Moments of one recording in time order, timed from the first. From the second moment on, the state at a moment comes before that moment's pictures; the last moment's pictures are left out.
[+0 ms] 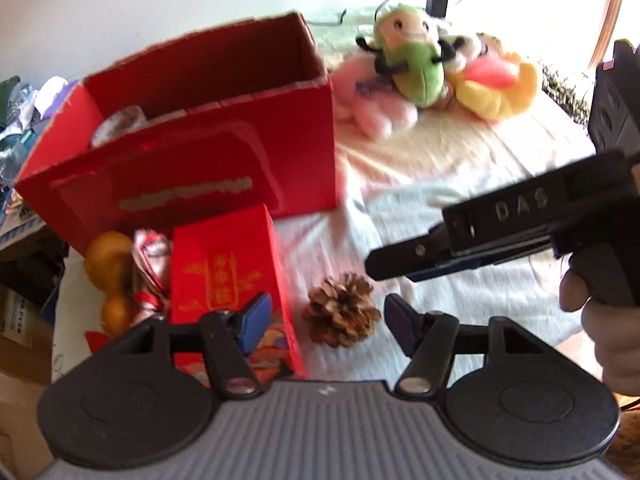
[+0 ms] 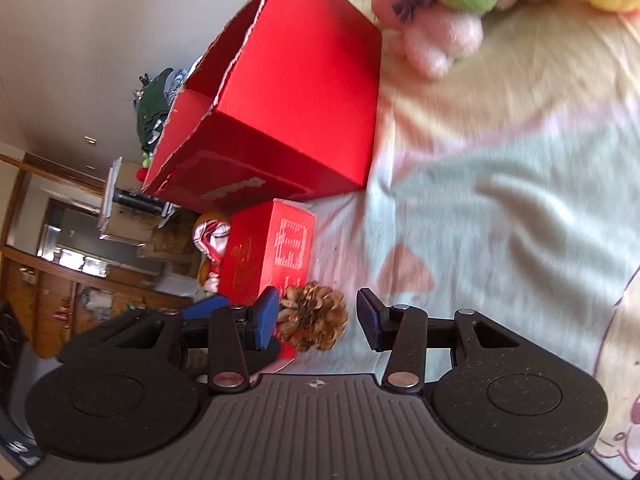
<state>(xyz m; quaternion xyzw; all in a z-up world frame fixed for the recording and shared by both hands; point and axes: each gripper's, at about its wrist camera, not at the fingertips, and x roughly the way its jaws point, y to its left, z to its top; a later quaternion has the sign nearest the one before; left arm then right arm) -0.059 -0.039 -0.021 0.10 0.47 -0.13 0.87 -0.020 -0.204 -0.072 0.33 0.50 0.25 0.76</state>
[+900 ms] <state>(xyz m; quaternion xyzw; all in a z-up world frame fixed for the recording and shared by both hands) -0.043 -0.080 -0.059 0.14 0.49 -0.16 0.85 -0.023 -0.214 -0.079 0.32 0.52 0.25 0.75</state>
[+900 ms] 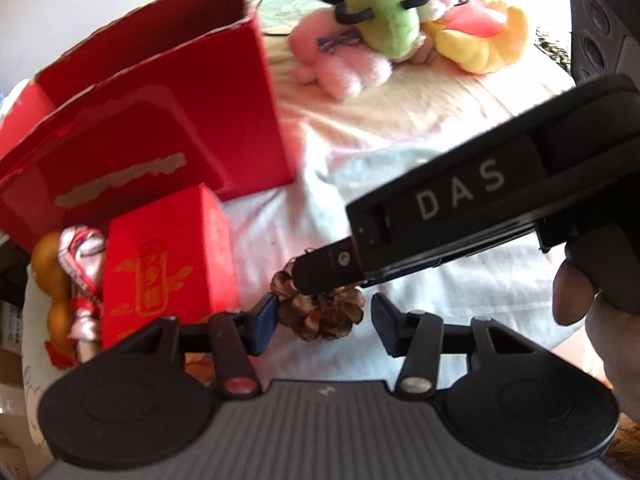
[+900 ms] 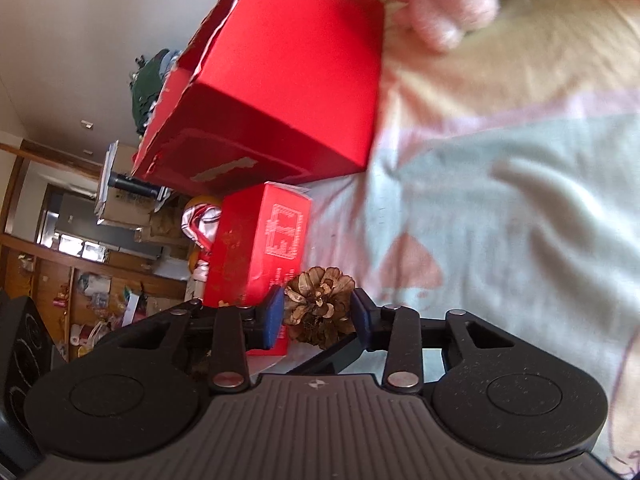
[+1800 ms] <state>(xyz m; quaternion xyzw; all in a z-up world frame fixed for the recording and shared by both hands) 0.037 -0.072 0.077 0.09 0.31 -0.26 0.91 0.021 -0.237 0.070 0.29 0.32 0.20 0.88</state>
